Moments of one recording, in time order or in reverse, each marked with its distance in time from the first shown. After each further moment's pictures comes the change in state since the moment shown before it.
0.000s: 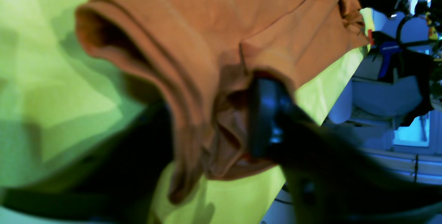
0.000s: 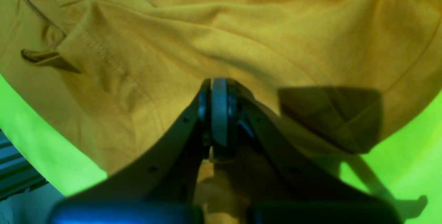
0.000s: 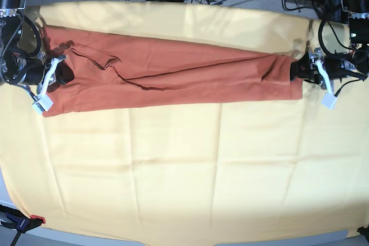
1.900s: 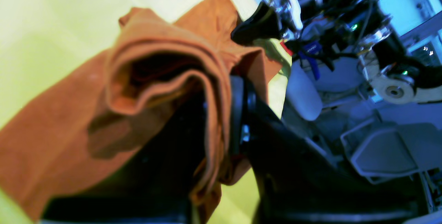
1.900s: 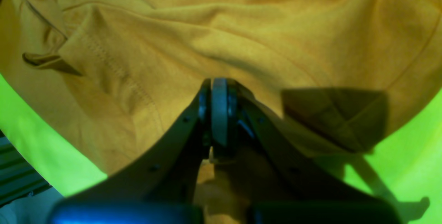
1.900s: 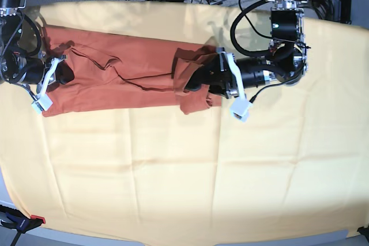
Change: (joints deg) left arm 0.0 30.2 7.9 24.2 12.5 -0.9 -4.3; right arm -0.5 -0.1 0.0 0.0 0.1 0.0 0.2
